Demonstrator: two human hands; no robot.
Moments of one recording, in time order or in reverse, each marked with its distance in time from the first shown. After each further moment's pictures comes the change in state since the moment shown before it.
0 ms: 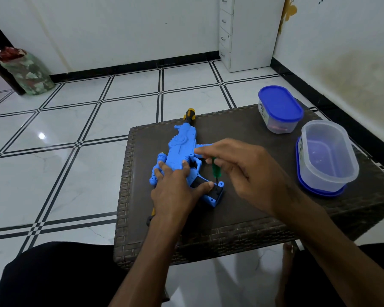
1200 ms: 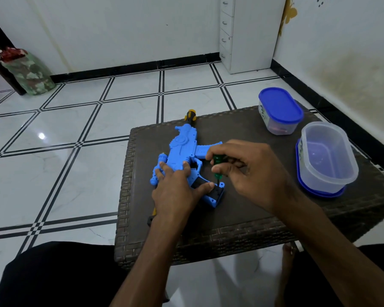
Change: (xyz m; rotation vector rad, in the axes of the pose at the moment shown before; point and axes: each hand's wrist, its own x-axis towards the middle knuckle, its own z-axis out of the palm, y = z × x) left_hand -0.001 0.001 0.000 0.027 0.000 -0.005; right_hand 0.001 0.004 0.000 0.023 0.053 0.086
